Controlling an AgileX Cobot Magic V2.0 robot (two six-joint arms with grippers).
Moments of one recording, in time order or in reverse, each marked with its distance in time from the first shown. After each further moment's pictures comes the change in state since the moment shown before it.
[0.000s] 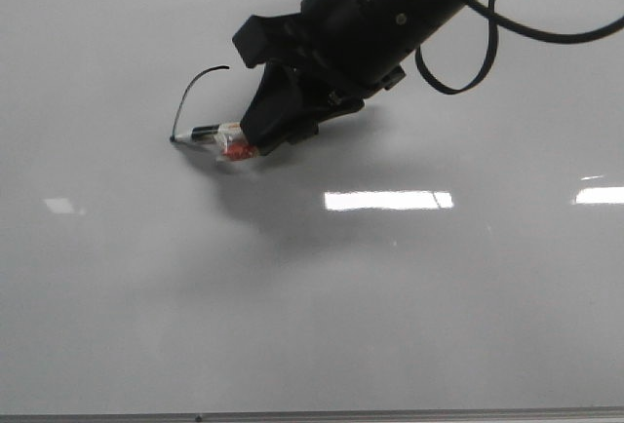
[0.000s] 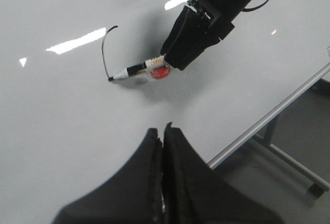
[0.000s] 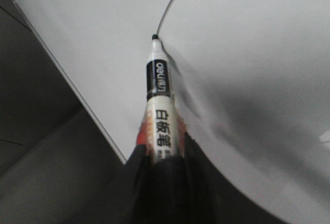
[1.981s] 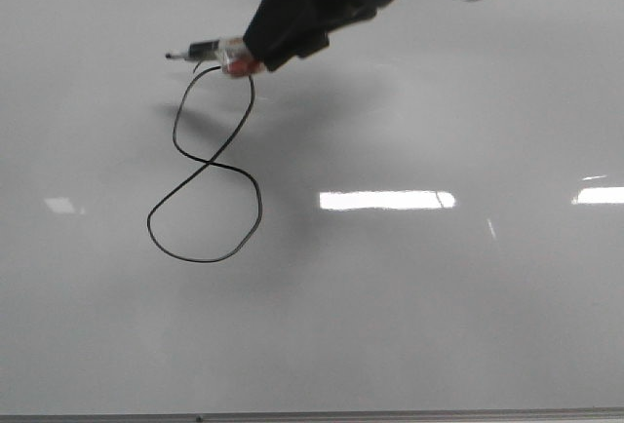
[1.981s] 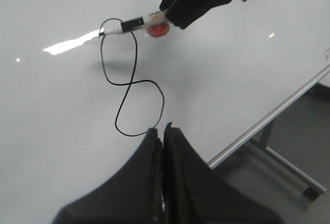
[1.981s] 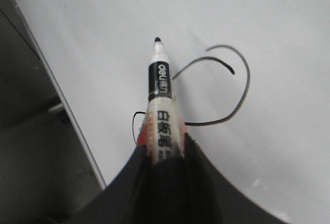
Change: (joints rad) left arm 0.000 0.000 0.000 -0.023 0.000 0.000; right arm 0.045 -0.198 -0.031 -0.211 -0.002 -0.024
